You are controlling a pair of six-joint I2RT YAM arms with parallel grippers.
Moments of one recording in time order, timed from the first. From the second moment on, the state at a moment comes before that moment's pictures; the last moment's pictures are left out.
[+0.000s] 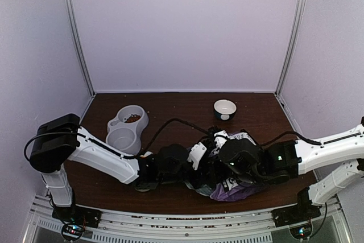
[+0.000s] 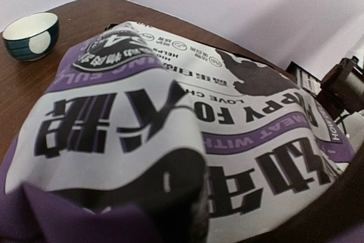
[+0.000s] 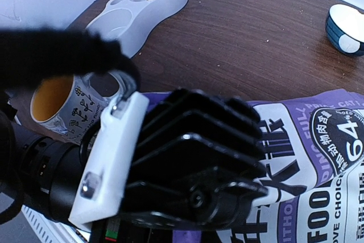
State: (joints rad) left arm -1.28 1.88 0.94 0.56 -0.07 -0.29; right arm 1.35 1.30 0.88 -0.30 0.50 0.68
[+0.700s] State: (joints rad) left arm -1.19 1.65 0.69 0.69 0.34 -0.60; right arm 1.36 1.22 0.86 -0.28 0.44 0.68
